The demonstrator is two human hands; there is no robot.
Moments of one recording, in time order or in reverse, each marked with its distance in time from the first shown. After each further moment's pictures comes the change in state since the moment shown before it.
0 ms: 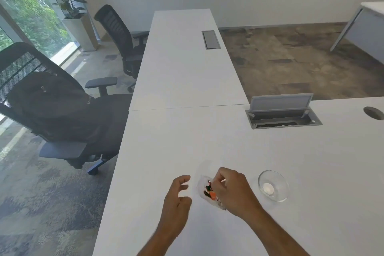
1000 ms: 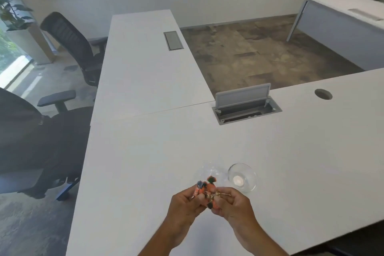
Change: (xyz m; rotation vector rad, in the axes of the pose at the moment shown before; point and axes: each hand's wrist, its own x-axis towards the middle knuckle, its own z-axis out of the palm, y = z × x) left_hand 0.026 0.008 0.103 -0.543 -0.495 -0.088; right_hand -0.015 0.140 -0.004 1.015 0.160 0.252
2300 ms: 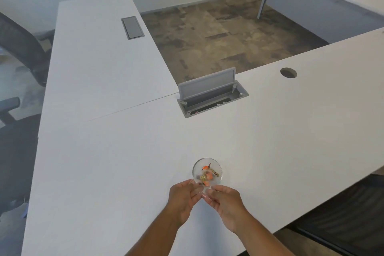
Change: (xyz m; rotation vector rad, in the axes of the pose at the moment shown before) left_hand 0.103 -0.041 0.095 -0.044 0.284 -0.357; right_hand 0.056 0.001 -0.099 0.265 0.183 0.299
